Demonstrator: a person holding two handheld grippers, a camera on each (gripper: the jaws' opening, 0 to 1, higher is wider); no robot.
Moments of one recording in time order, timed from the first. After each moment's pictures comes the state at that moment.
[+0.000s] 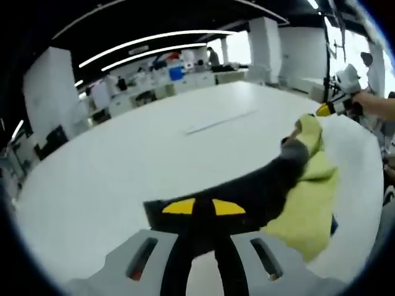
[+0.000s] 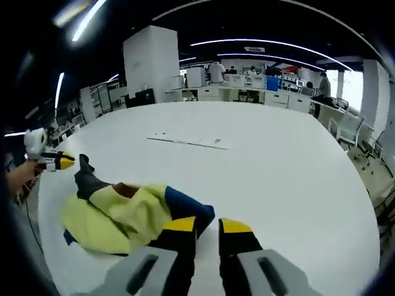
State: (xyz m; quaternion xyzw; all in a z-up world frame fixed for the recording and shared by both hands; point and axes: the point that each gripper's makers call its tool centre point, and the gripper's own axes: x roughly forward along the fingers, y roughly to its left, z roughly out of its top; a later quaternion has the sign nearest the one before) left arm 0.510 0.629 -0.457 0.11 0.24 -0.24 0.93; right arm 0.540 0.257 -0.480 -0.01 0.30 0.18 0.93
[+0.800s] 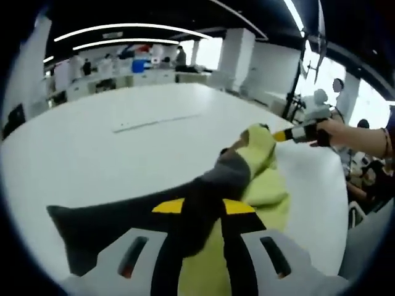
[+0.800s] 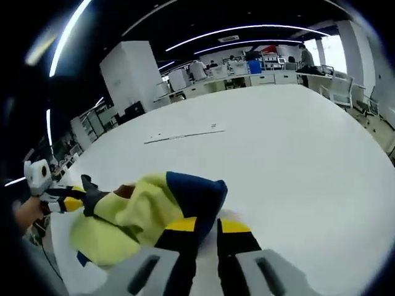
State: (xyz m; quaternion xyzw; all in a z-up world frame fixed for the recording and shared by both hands) left arm 0.498 0.541 -0.497 0.04 0.29 -0.35 0.89; right arm 0.530 0.275 -0.515 0.10 0.33 0.16 0.93
